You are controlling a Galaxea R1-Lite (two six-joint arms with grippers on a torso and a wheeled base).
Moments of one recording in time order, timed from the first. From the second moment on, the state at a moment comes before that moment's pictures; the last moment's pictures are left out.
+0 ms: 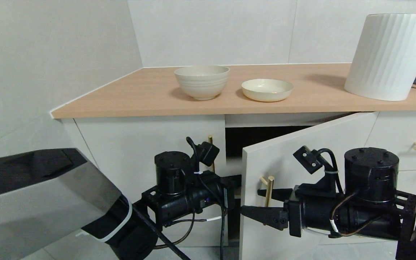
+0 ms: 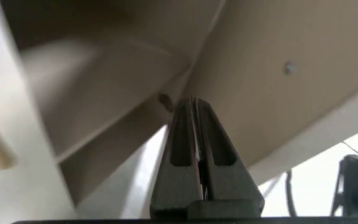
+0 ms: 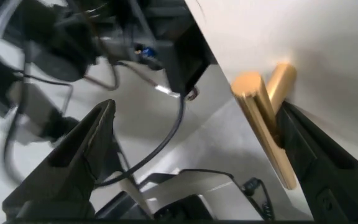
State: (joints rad) left arm -0.66 2.12 -0.75 -1.20 -0.36 -0.31; right arm 0.68 1.73 -0.53 -0.93 0.47 0.37
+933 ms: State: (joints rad) left arm -0.68 2.13 -0.75 -1.25 -0.36 -0.34; right arm 0.51 1.46 -0.45 -0.65 0.45 0.32
